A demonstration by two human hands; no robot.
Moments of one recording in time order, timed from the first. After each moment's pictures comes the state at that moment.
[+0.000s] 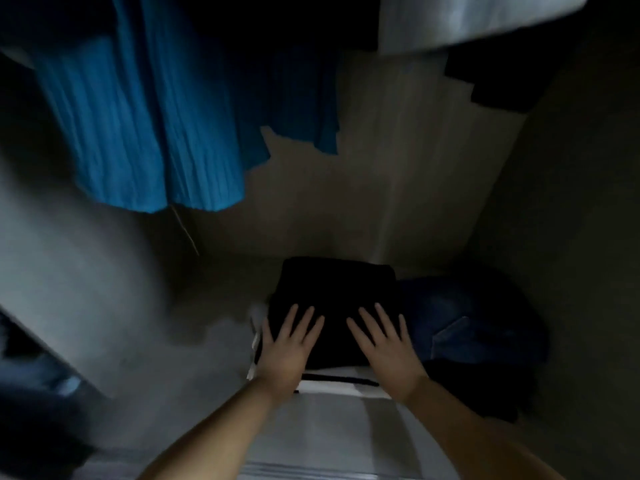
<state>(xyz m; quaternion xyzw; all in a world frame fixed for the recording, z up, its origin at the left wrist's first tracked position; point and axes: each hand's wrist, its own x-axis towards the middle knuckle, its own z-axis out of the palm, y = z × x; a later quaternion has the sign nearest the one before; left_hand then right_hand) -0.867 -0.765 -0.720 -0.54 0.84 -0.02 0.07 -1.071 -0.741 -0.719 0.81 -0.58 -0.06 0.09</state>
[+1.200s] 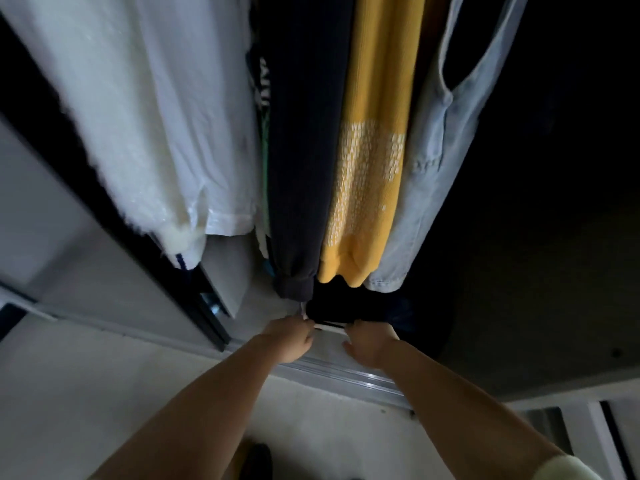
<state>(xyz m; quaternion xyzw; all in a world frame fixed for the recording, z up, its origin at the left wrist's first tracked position) -0.797 -0.587 -0.290 -0.55 0.78 0.26 0.15 -0.983 -0.588 -0.289 0.80 -0.51 -0.27 -0.15</state>
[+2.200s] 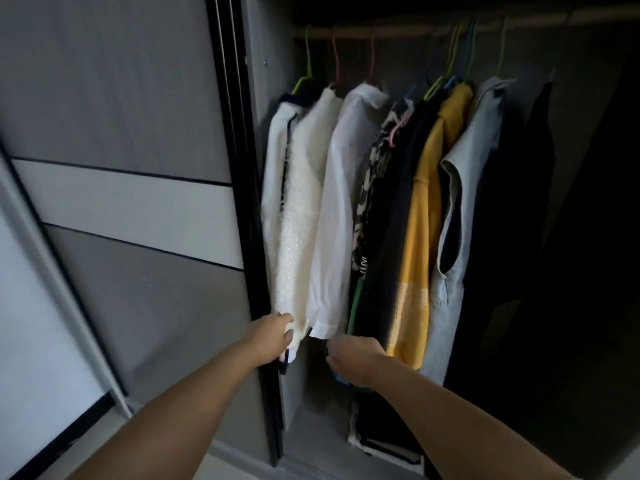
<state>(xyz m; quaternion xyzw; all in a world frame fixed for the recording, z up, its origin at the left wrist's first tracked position) -0.636 -0.505 -0.006 -0.70 0.70 0.09 -0.10 -0.834 -0.514 -0.011 0.88 -0.47 -0.08 -0.05</state>
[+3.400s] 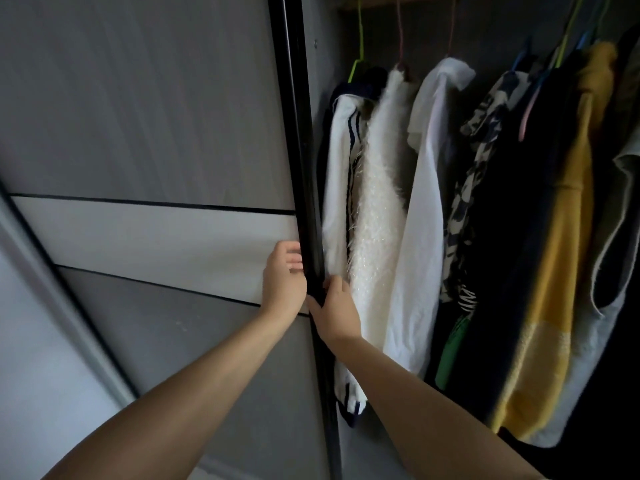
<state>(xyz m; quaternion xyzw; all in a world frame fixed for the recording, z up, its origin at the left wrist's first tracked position) -0.528 -0.619 0.096 -0.61 0.51 0.19 -0.57 -0.612 -0.636 0.032 0.69 -0.55 0.41 -0.26</state>
